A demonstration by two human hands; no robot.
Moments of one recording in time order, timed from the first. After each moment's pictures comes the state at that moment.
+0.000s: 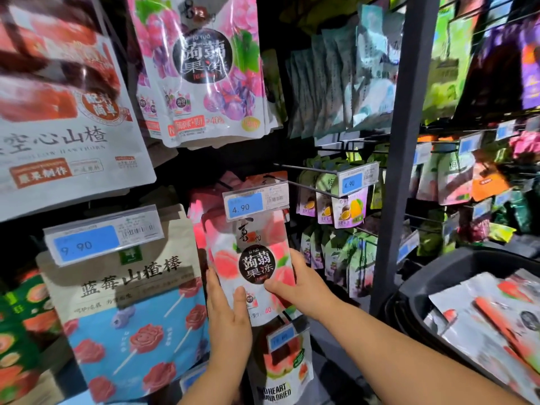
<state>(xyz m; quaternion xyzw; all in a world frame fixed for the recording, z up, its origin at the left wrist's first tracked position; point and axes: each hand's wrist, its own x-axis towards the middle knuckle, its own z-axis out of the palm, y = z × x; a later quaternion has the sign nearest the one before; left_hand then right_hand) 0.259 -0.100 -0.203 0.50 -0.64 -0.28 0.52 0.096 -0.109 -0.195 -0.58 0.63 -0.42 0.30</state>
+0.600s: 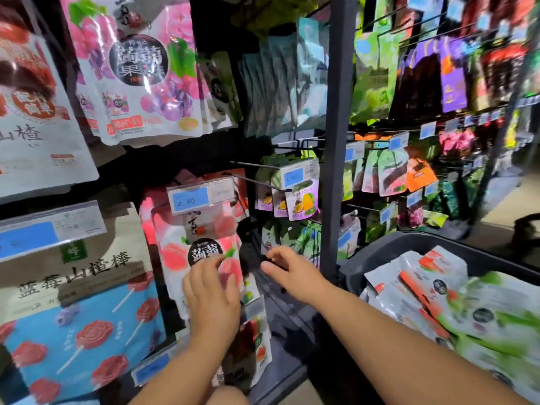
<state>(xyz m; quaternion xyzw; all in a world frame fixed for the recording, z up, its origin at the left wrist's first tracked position) 0.236 -0.075 -0.182 0.48 -0.73 -0.10 0.48 0.057 -0.056 -0.172 -0.60 0.66 -0.39 0.23</state>
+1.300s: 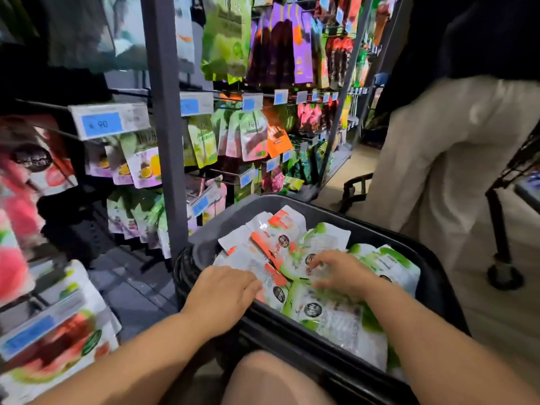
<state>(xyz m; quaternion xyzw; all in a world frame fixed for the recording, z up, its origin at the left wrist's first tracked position) 0.014 0.018 -0.245 0.10 -0.98 -0.03 0.17 -0.199 0.208 -0.217 -0.41 0.90 -0.12 0.12</state>
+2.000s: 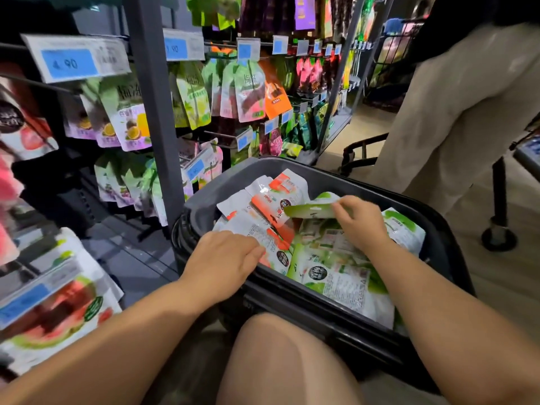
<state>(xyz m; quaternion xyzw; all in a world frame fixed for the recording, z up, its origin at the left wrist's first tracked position) 0.014 0.018 -0.249 0.06 -0.98 -0.06 0.20 -0.204 0.209 -0.222 -0.33 0.89 -0.29 -0.08</state>
